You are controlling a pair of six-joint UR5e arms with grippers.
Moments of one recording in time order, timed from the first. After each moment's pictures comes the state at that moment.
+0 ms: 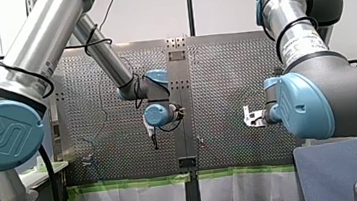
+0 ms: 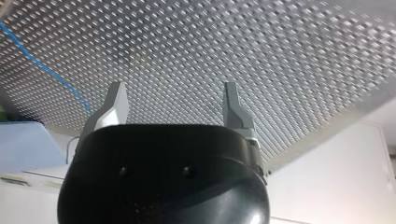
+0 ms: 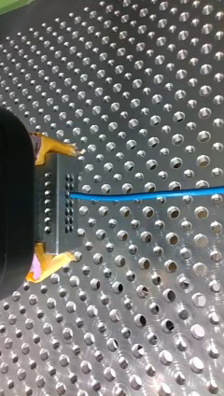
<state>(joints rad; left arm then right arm) -0.65 -2.04 -1.93 -2.33 -1.92 -1.83 1.71 -0.77 1.54 -0.53 1.34 1.51</state>
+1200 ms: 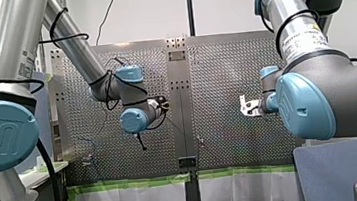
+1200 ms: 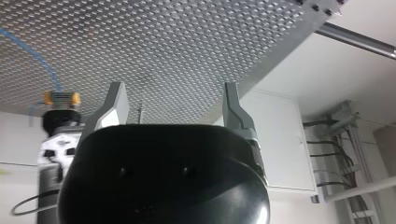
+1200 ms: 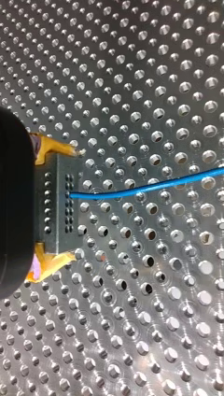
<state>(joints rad) -0.69 -1.83 -2.29 -2.00 -1.98 -1.86 1.73 -0.85 1.54 -0.50 1.34 1.51</state>
